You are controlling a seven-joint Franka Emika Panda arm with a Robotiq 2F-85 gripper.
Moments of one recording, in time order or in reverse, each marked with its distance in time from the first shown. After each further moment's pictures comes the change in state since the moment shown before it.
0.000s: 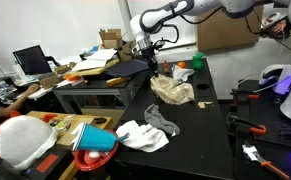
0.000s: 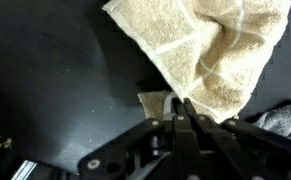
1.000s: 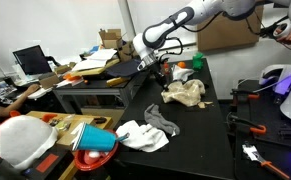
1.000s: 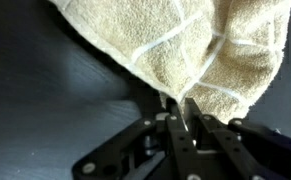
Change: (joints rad) arm 0.027 -0.003 -0.142 -0.118 0.106 0.016 0.000
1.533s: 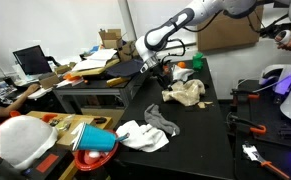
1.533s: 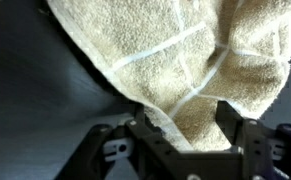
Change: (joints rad) arm 0.010 0.032 -0.071 -0.011 0.041 0.032 0.011
